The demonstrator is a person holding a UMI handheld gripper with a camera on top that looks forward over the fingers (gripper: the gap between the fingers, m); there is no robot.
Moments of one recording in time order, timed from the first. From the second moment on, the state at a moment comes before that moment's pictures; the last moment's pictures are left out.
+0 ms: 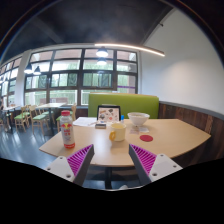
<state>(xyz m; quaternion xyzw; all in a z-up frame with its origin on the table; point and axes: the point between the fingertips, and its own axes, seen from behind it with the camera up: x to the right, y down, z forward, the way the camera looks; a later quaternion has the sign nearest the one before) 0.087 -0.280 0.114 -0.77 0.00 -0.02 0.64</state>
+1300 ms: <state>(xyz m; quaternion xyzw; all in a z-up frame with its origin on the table) -0.133 -0.045 0.092 -0.72 -0.06 0.02 0.69</state>
